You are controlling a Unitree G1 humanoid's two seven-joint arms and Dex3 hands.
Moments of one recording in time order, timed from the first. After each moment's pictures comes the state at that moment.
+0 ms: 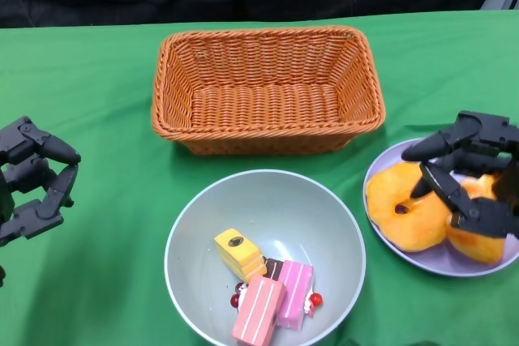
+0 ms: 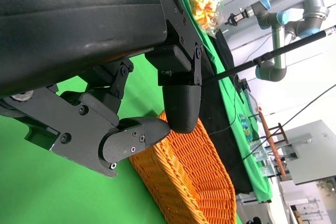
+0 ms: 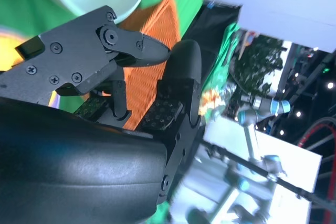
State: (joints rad) left arm -0.27 0.28 0.24 0.68 -0.15 -0.64 -0.28; right arm -0.02 -0.21 -0.04 -0.20 0.20 -0.12 0.24
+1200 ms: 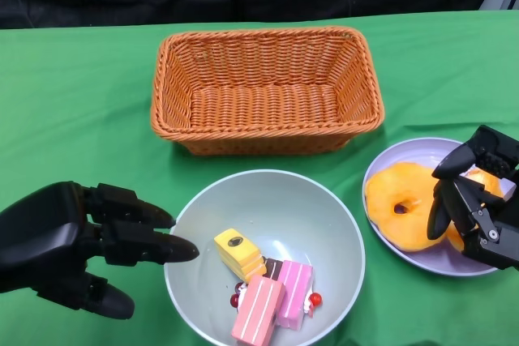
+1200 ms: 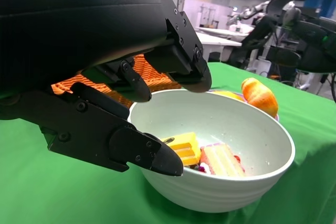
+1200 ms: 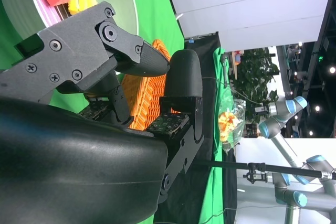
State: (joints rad) left arm -0.37 0.52 0.09 0.77 0.47 -1.56 -0.33; right arm 0.06 -0.17 -0.11 -0.27 0.46 0.11 0.35
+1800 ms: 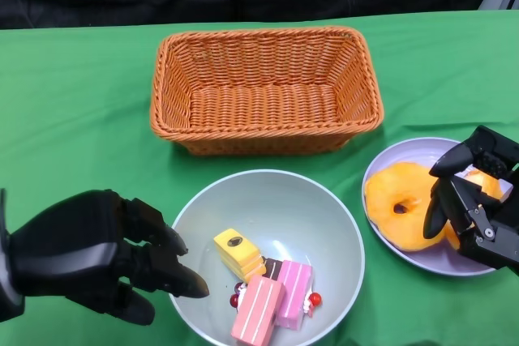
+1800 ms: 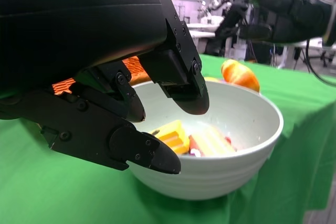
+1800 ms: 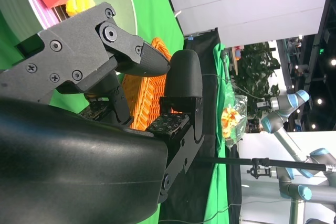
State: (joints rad) left arm -0.42 0.50 0.08 0.68 1.08 -1.58 0.17; right arm 0.06 -0.14 -0.11 -0.29 0.45 0.14 0.32
